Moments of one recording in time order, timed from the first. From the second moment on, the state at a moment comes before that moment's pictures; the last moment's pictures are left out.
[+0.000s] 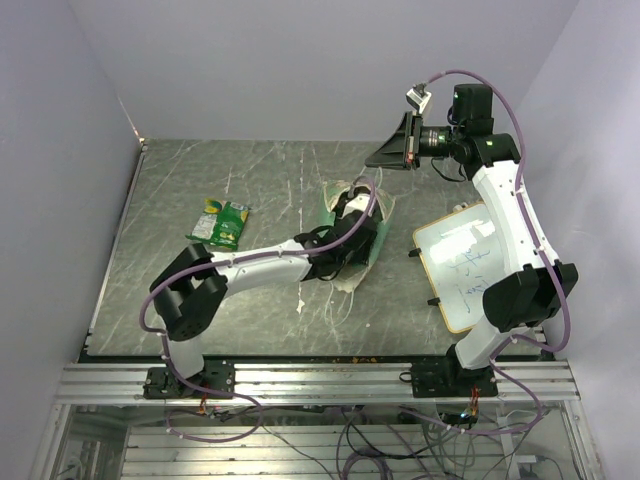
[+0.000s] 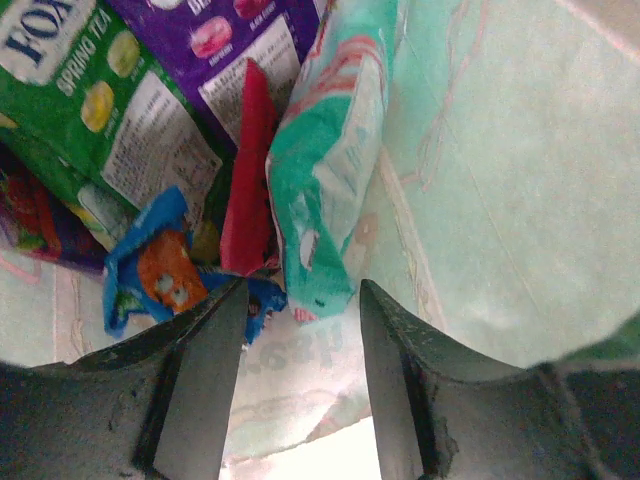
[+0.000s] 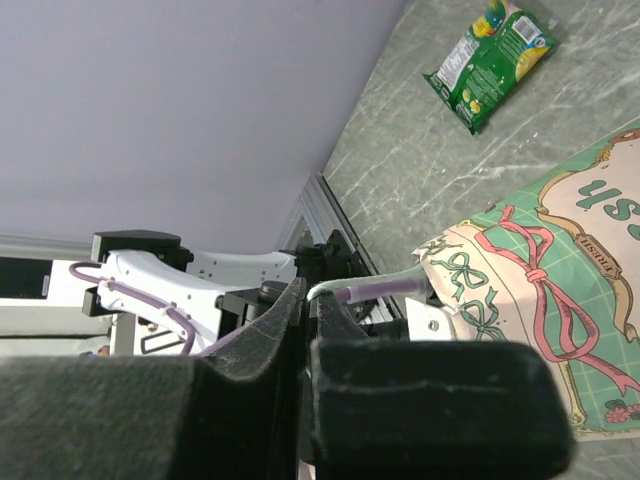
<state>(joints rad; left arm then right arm) -1.03 1.80 1.27 -0.13 -0.42 -0.46 0.17 1.67 1.84 -0.71 -1.10 0.54</state>
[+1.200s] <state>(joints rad) -0.99 1.74 1.38 -0.25 -0.28 -0.45 0.17 1.67 1.85 -0.71 -1.09 0.53</state>
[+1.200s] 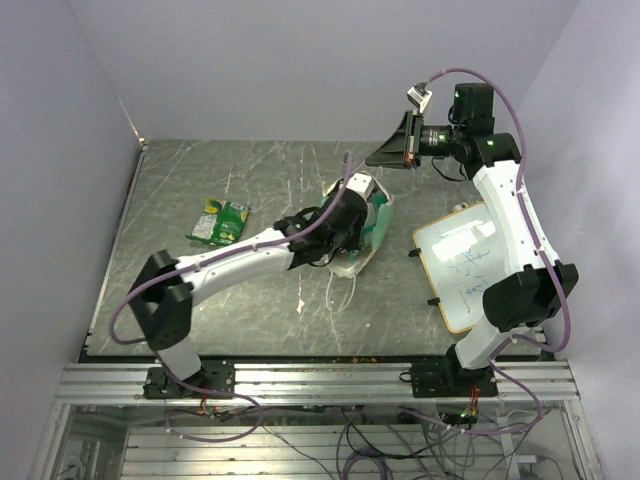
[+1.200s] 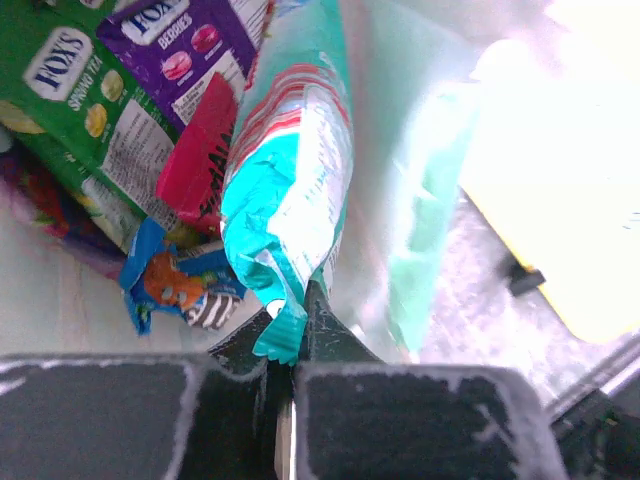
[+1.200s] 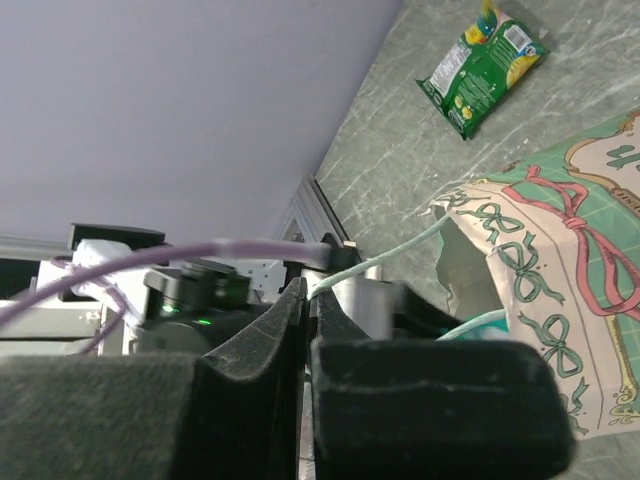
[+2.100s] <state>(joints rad) -0.98 0.99 1.33 -0.71 -0.16 -0.62 0.17 1.70 1.90 -0.74 -1.07 0.50</state>
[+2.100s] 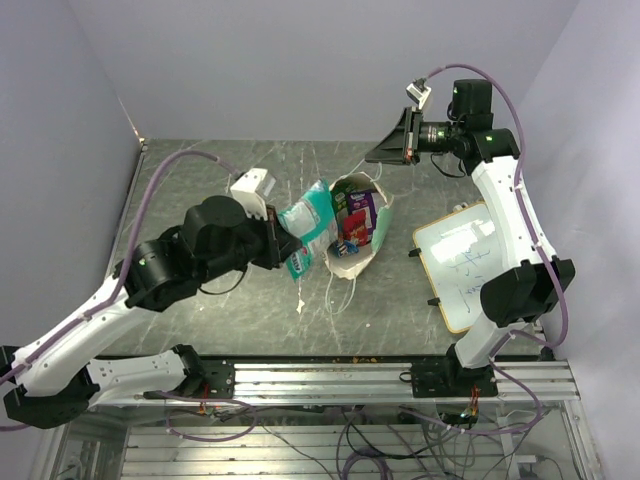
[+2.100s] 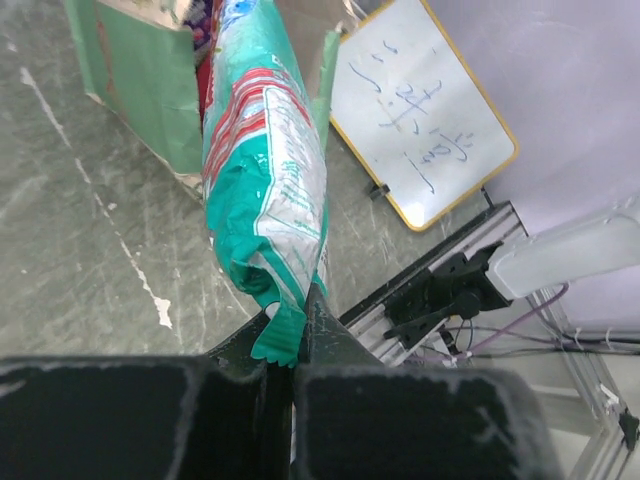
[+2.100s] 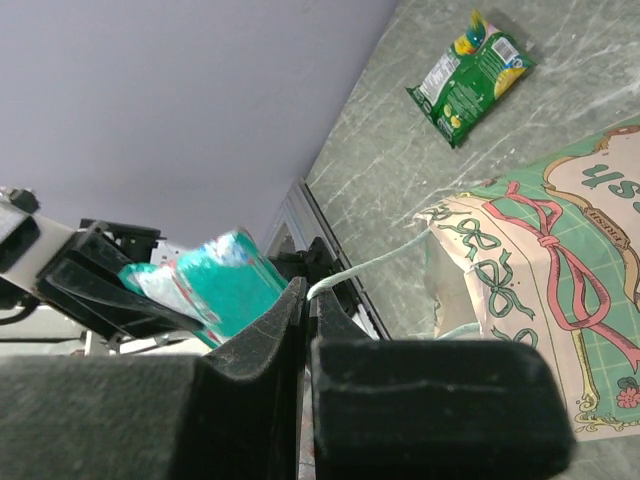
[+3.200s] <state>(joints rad) 0.16 1.49 0.95 0.11 0.50 -1.00 0.17 1.72 1.91 -0.78 -1.06 0.47</state>
